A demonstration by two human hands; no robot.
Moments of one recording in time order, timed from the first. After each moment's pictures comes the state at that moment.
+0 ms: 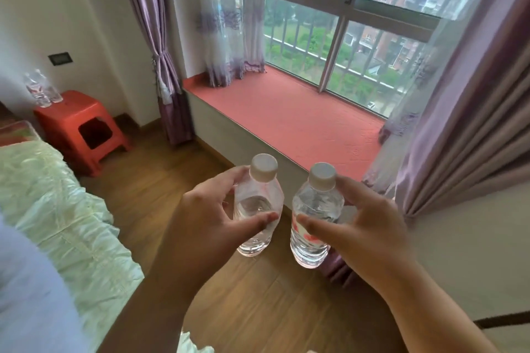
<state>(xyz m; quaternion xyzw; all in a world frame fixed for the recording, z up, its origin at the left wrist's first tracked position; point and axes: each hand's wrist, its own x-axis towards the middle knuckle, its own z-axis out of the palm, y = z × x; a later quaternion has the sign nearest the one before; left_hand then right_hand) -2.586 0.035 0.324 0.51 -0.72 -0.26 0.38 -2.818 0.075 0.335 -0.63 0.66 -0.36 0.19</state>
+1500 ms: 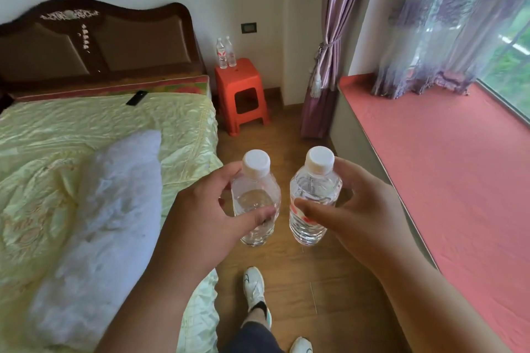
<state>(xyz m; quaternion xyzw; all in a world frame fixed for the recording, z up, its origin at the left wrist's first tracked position) -2.533 -0.190 0.311 0.82 -0.45 -0.14 0.34 -2.718 -0.322 0.292 -0.79 0.40 -0.28 0.37</state>
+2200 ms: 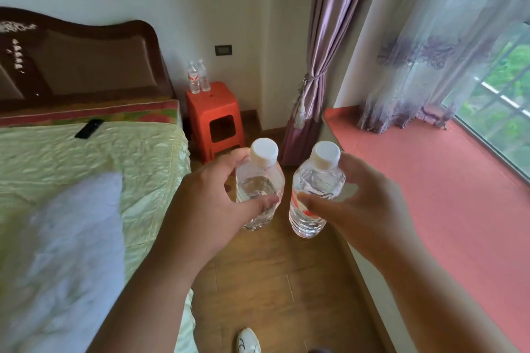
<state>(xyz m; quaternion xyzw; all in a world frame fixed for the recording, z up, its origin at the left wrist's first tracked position) -2.357 -0.385 0.309 0.77 -0.51 -0.13 0.36 -2.561 -0.488 0.309 -0.78 0.47 -0.29 0.31</state>
